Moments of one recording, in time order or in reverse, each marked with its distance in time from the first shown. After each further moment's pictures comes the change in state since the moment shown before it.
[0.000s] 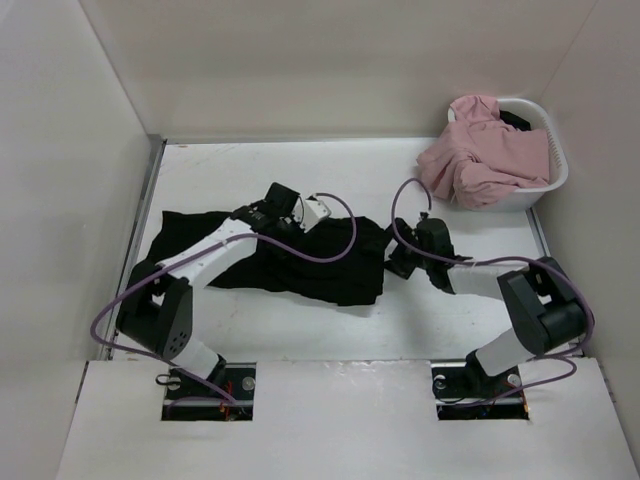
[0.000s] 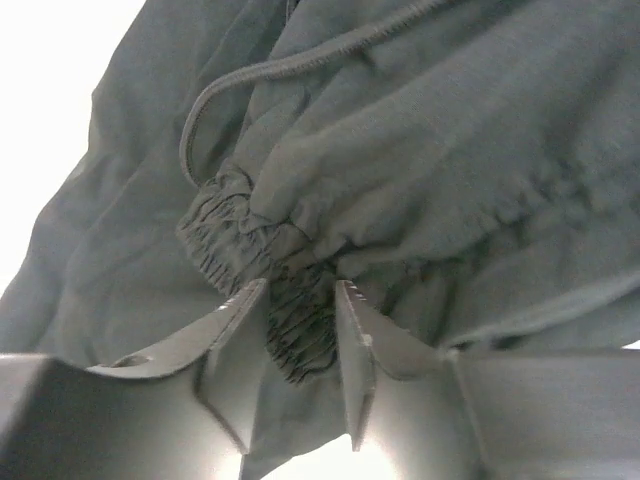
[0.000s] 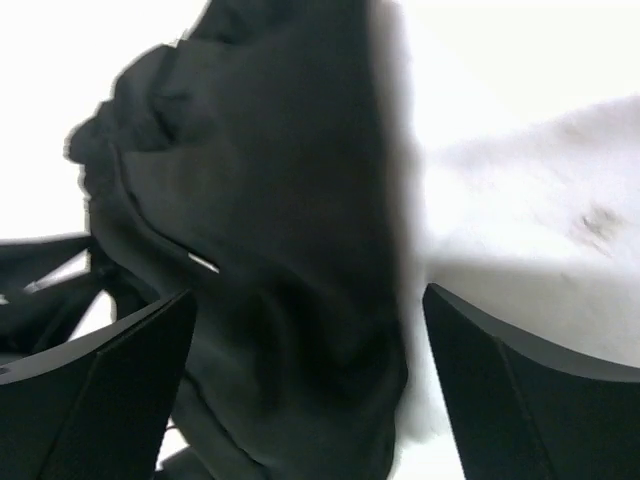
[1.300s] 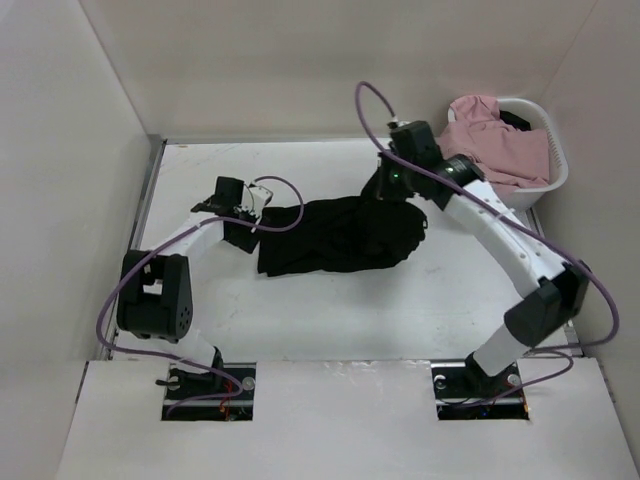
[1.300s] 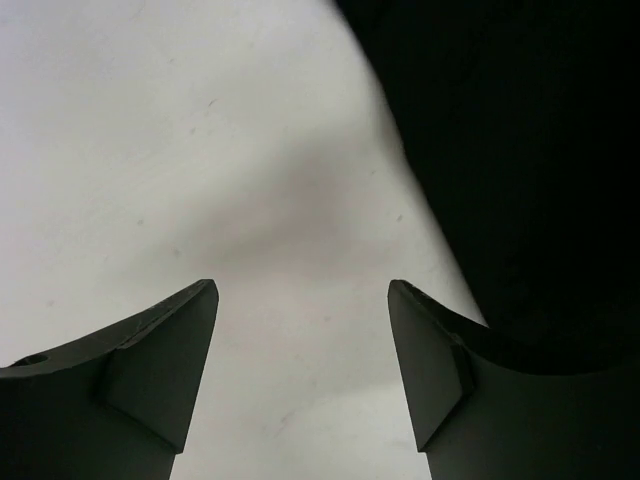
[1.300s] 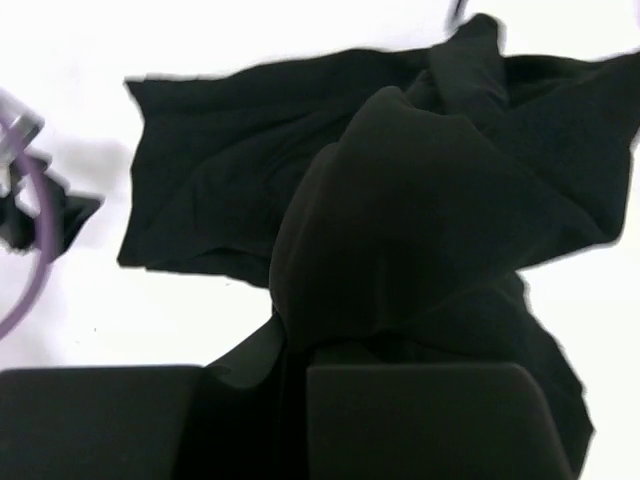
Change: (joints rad) left arm 0.365 0.023 -0.084 0.083 -0.030 -0.015; right arm 0.129 0.051 1.121 -1.197 0.317 -0.578
